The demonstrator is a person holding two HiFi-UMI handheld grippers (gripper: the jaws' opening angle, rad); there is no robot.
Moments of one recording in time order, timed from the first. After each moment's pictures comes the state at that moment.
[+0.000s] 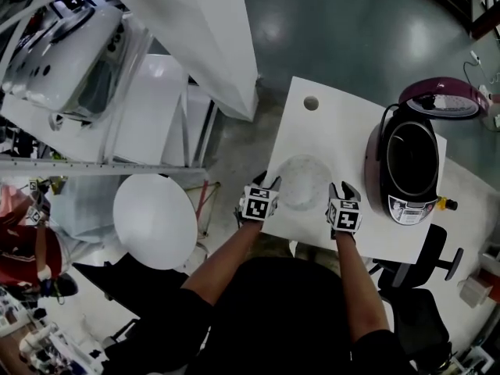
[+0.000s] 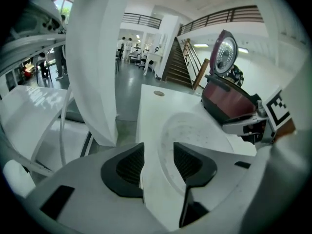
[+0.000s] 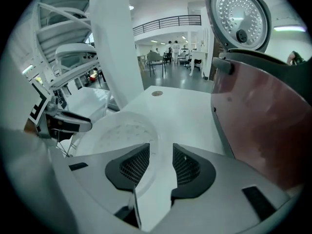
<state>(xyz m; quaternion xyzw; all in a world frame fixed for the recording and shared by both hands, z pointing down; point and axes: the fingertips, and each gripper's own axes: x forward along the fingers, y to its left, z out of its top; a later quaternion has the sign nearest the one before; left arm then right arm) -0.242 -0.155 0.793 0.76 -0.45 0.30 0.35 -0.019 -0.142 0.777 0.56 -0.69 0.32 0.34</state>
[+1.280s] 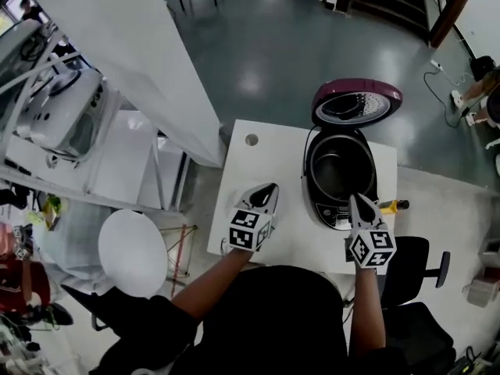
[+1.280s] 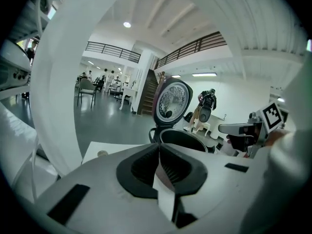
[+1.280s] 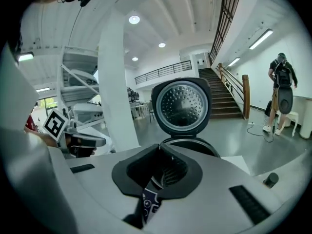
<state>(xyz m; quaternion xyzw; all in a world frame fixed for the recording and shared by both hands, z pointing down) -0.037 -0.178 0.549 0.87 -0.41 0.14 0.24 0.175 -0.135 0.504 0.60 -0.77 0.18 0.12</state>
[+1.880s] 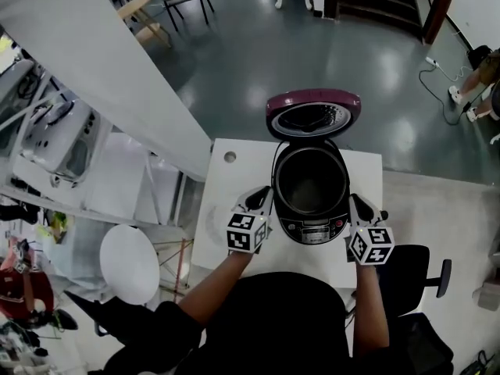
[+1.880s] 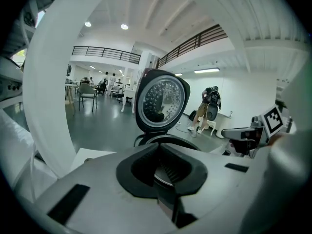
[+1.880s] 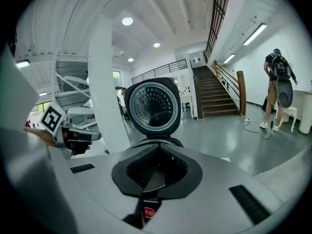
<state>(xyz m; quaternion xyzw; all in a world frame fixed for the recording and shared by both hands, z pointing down) 0.076 -0.204 0.539 0.86 -0.44 0.16 0.22 0.309 -0.155 0.520 0.61 -0.76 0.20 0.11</state>
